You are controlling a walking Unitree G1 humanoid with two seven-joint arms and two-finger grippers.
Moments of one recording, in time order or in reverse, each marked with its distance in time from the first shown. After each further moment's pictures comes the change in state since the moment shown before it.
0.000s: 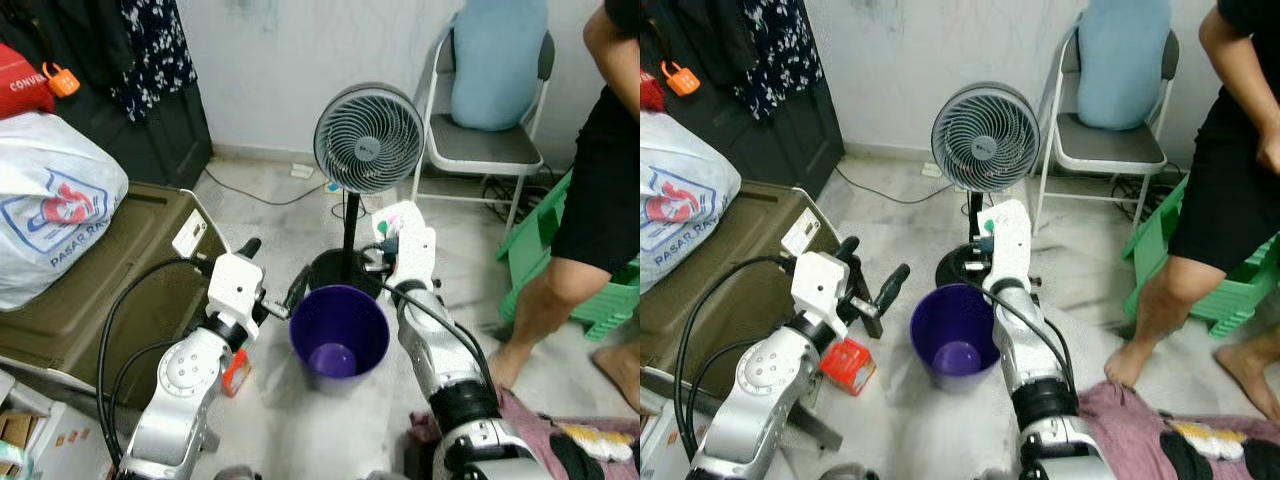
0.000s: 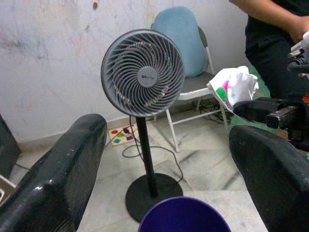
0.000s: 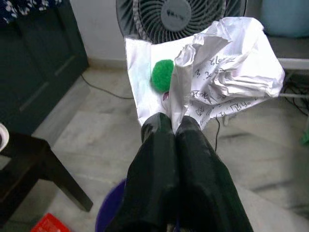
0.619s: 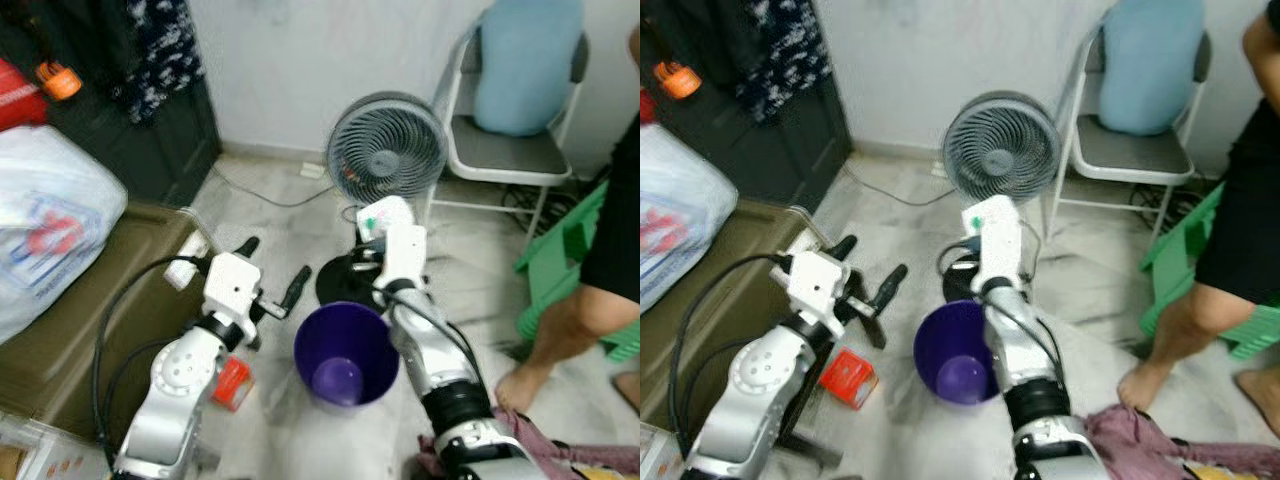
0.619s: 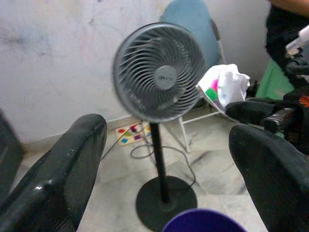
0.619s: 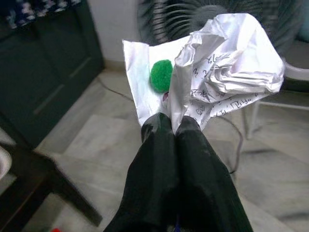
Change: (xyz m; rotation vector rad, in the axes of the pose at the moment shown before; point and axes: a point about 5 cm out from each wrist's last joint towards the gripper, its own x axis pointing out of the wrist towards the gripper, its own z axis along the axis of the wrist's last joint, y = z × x) left arm -0.001 0.003 0.002 0.013 -0.005 -0.008; right arm 0.000 0.015 0.002 -0.005 -0.017 0.060
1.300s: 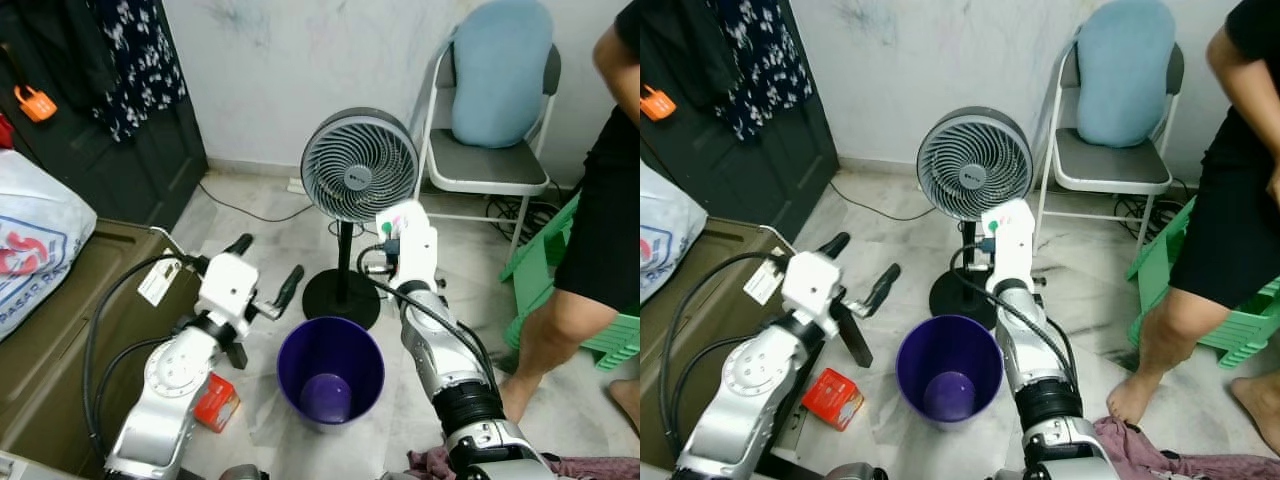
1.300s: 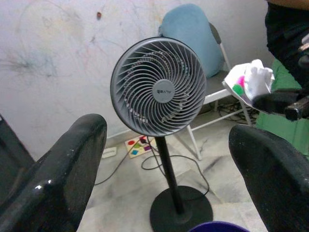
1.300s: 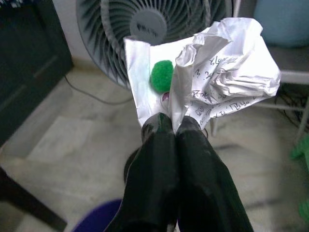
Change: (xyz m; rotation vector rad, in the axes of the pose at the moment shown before) left arm -0.006 0.008 -0.001 0.106 0.008 0.005; right arm -0.001 -0.021 -0.009 -0.019 0.081 -0.125
